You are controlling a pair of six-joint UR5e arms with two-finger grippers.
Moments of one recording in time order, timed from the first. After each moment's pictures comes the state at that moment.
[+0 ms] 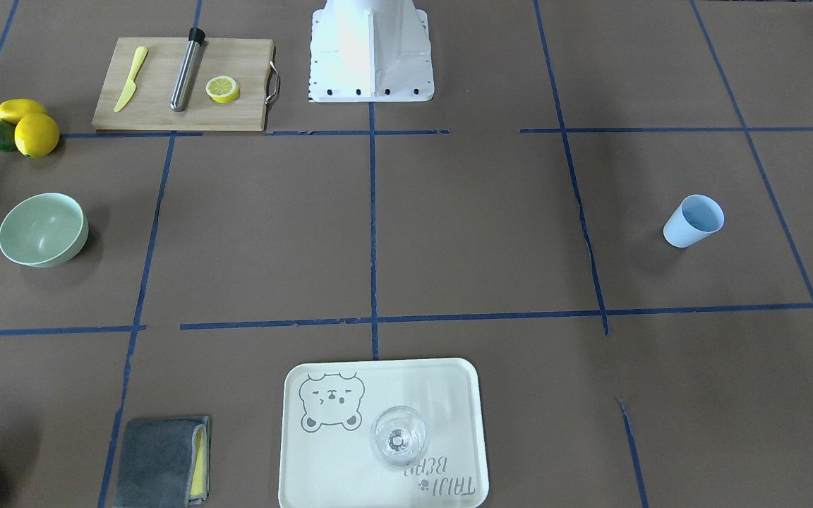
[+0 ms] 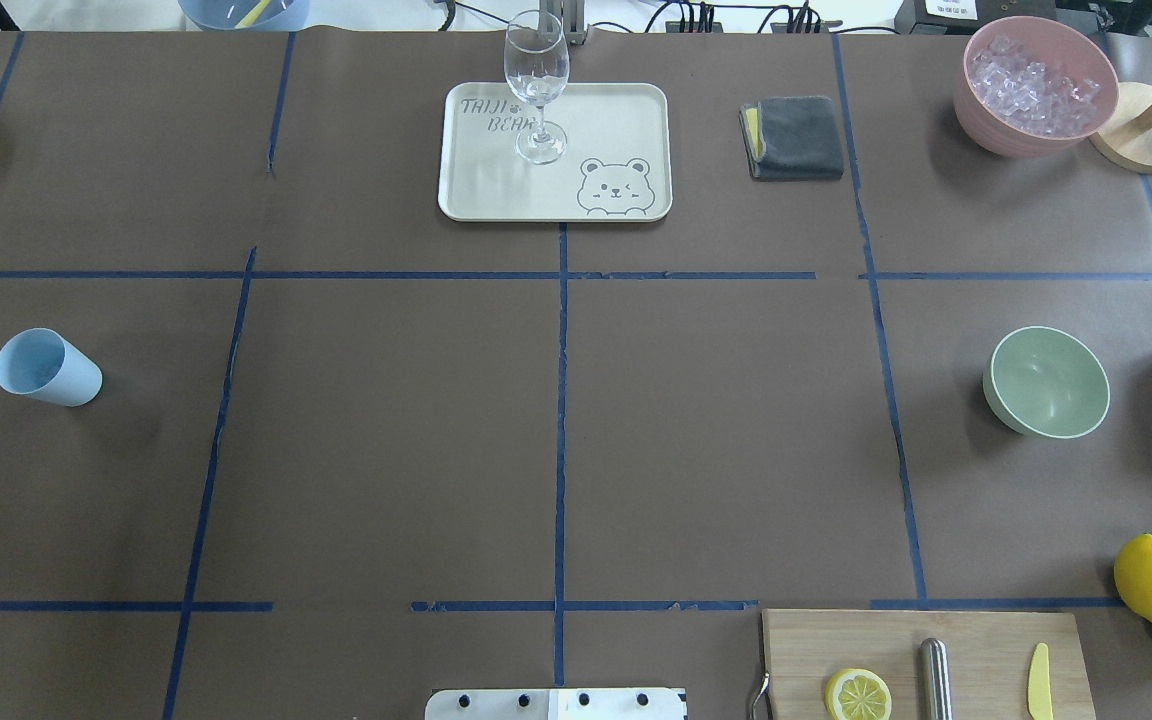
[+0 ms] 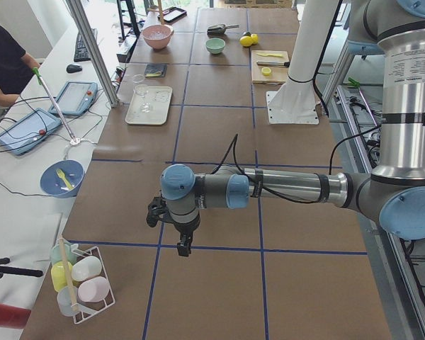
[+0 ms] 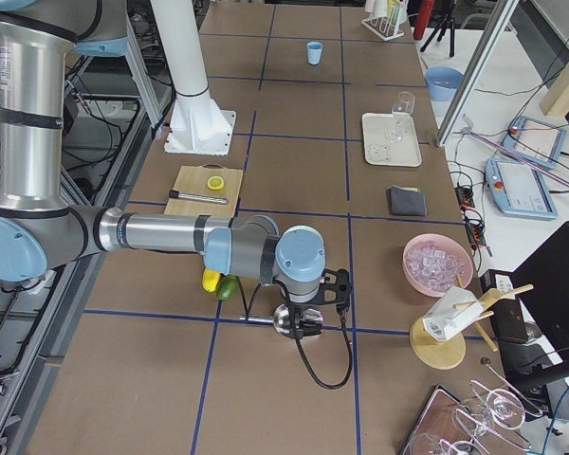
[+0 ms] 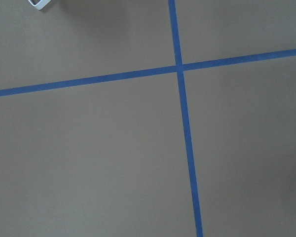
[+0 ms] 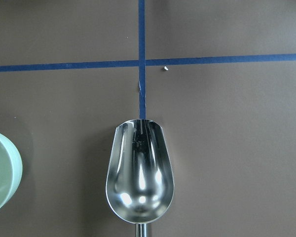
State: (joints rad) left arm -1.57 -1.51 -1.69 -1.50 -2.31 0.14; right arm 1.68 -1.70 1.71 -1.68 2.42 -0.11
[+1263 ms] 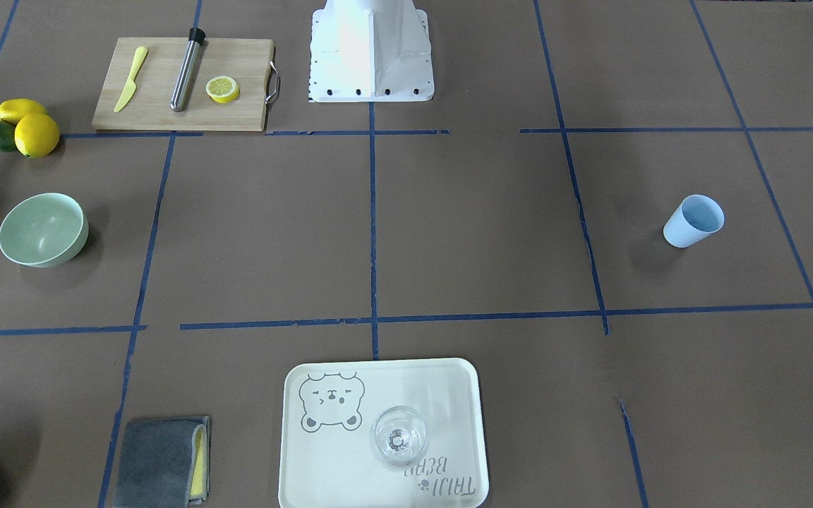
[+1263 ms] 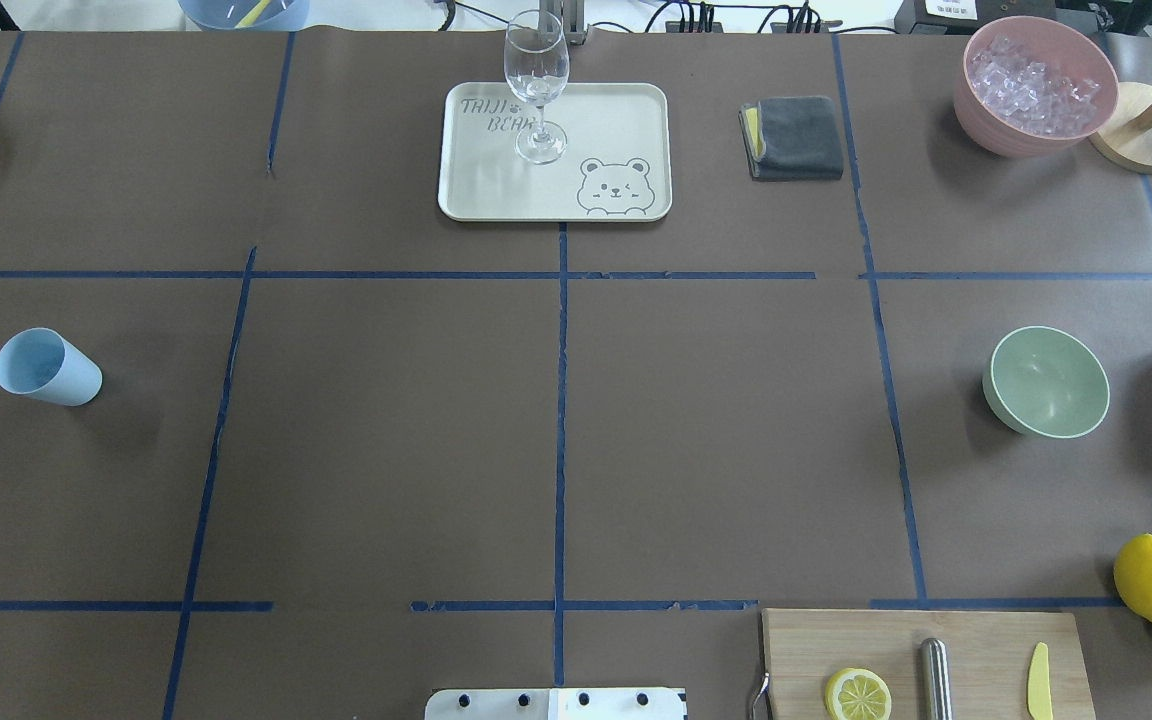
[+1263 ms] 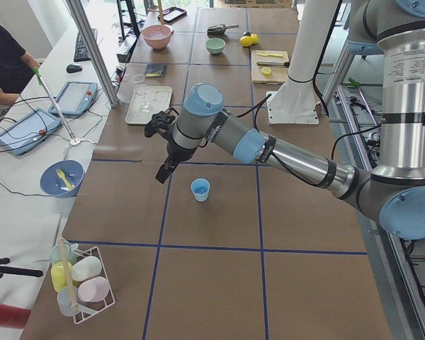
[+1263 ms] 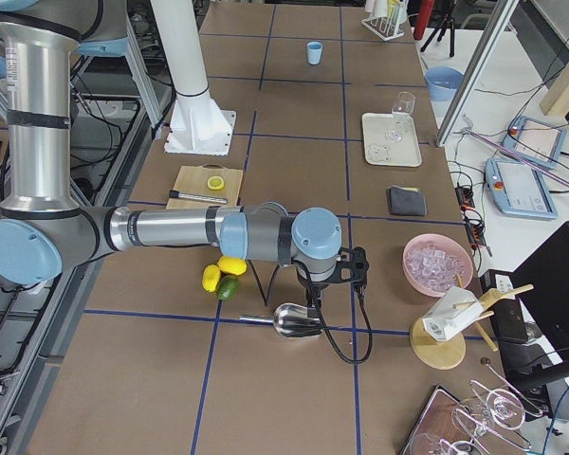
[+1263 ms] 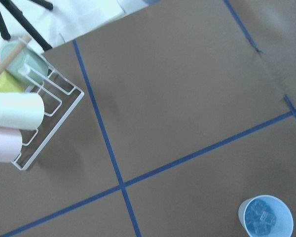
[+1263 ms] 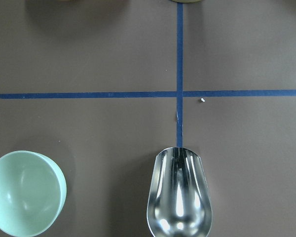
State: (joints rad) left arm -1.56 -1.48 -2.01 -1.87 -2.30 -0.05; right arm 1.65 -1.64 1.75 -1.68 2.48 -0.04
